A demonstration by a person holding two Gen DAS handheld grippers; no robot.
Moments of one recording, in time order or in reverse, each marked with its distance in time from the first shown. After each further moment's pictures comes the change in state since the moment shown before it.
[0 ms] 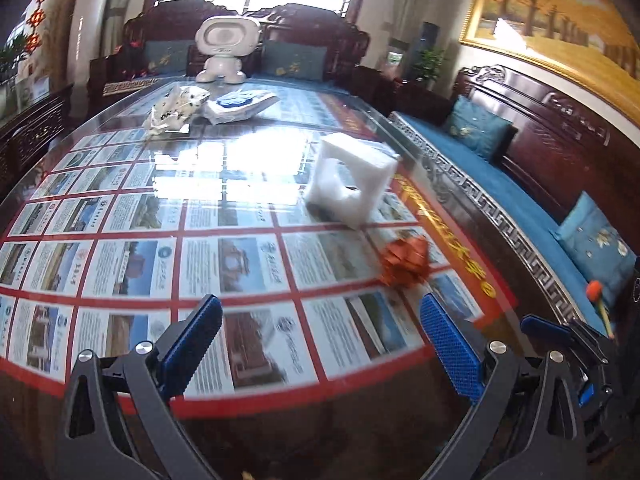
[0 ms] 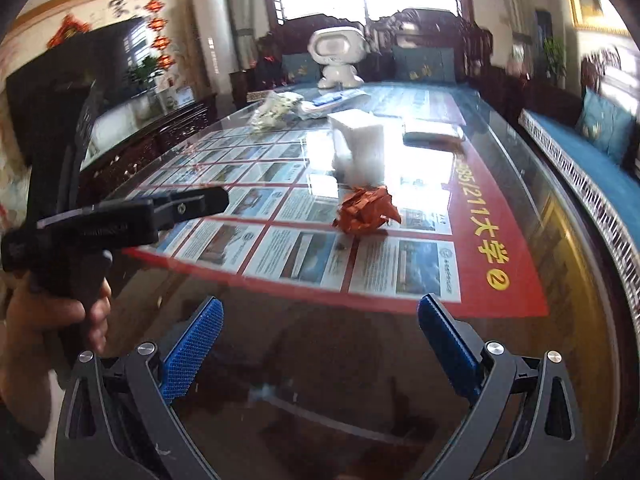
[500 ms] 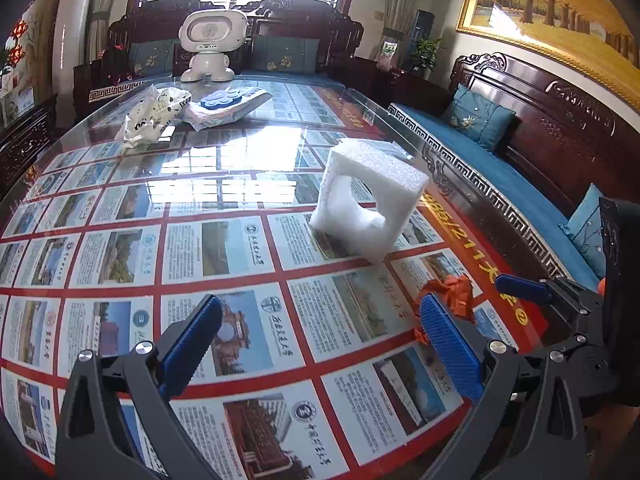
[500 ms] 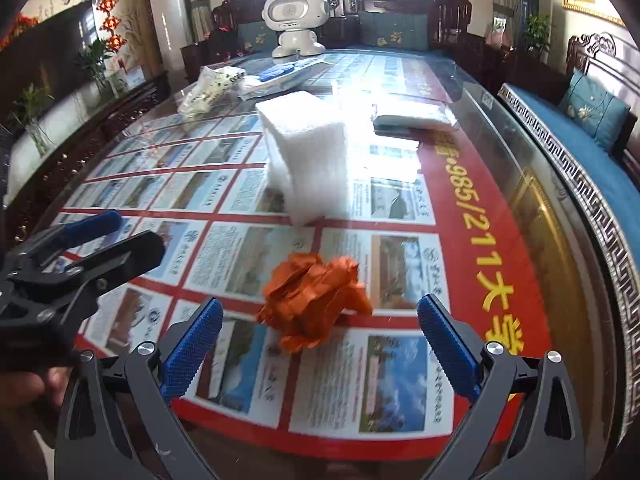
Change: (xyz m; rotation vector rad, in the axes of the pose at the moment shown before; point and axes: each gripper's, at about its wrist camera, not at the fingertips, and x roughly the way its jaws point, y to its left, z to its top) left arm 0.052 0.009 0.038 0.057 0.024 -0.008; right arm 0.093 -0.020 0.070 -0.034 0.088 -0.184
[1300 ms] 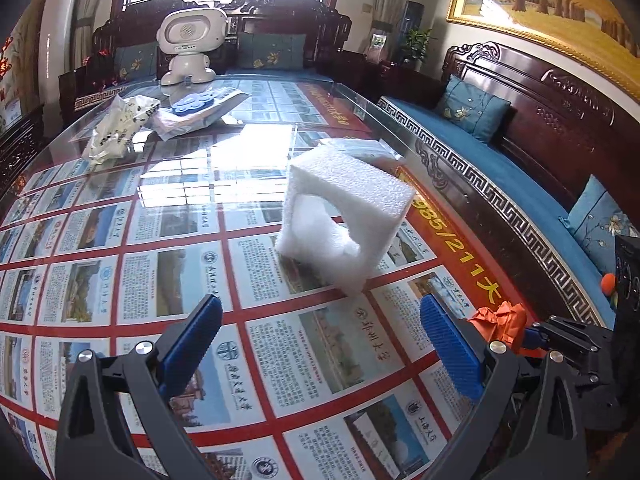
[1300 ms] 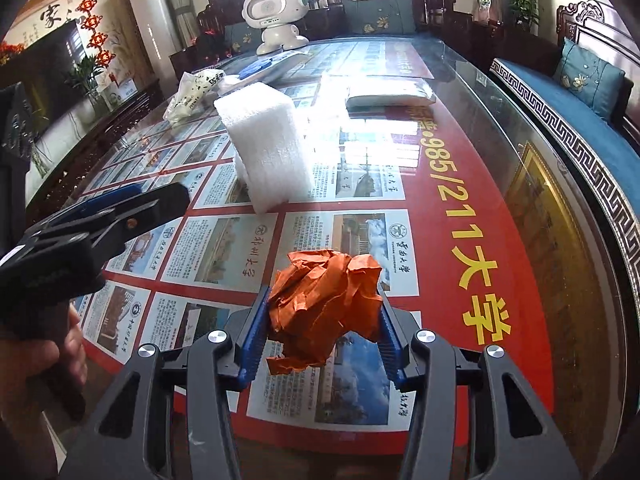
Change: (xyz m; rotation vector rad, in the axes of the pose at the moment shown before) left arm 0.038 -0.028 0.023 0.039 0.025 -0.027; right arm 0.000 -0.045 -0.011 0.101 0.033 0.074
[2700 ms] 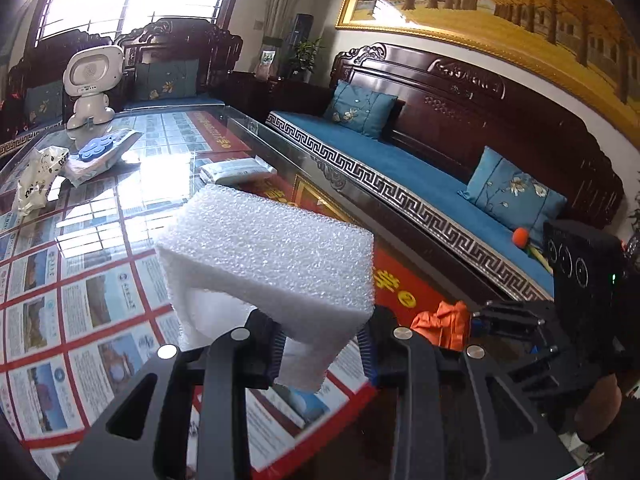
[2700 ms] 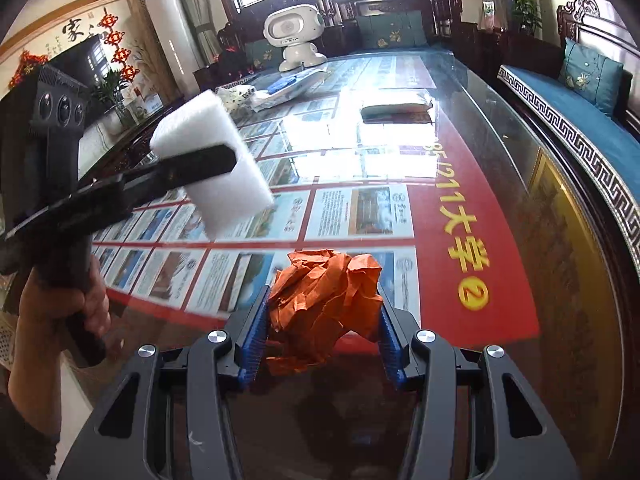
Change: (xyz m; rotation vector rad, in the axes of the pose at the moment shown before) left arm -0.078 -0.038 -0.034 0.209 -0.055 -0.345; right arm -0.083 0.013 -0.066 -0.013 -0.063 0.080
